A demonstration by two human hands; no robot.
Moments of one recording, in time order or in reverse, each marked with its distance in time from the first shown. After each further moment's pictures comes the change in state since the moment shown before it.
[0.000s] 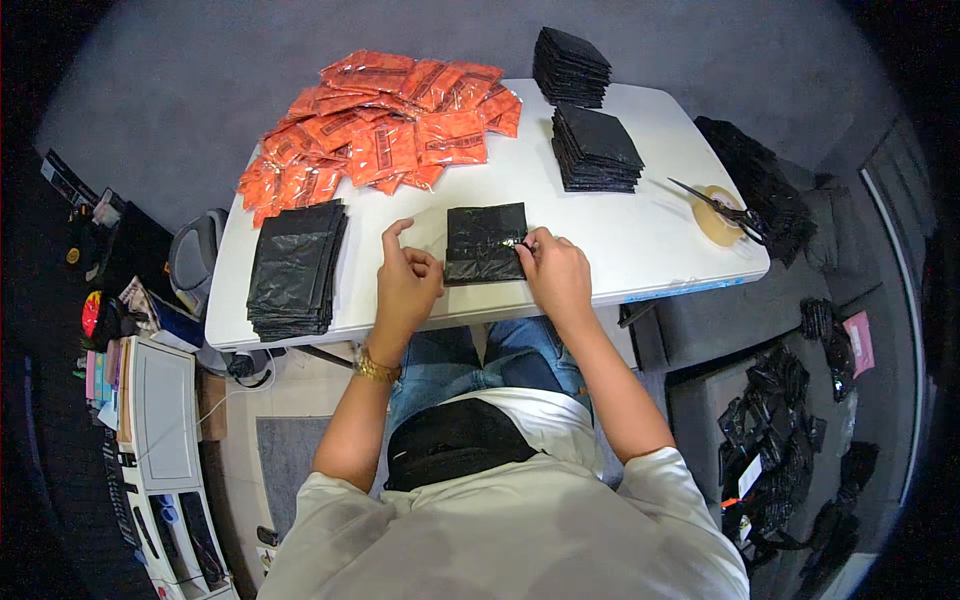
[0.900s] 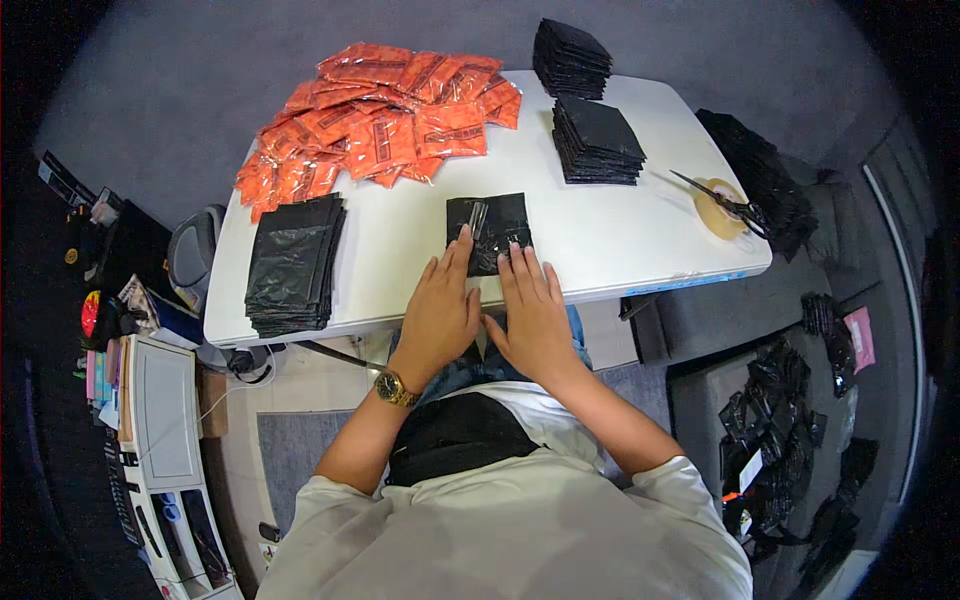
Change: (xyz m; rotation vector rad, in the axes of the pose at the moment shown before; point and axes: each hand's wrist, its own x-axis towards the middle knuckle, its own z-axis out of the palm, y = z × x) left_hand -0.040 0.008 0.025 0.670 -0.218 0.546; right_hand -0.073 -0.038 -0.012 -0.149 -0.179 -0.285
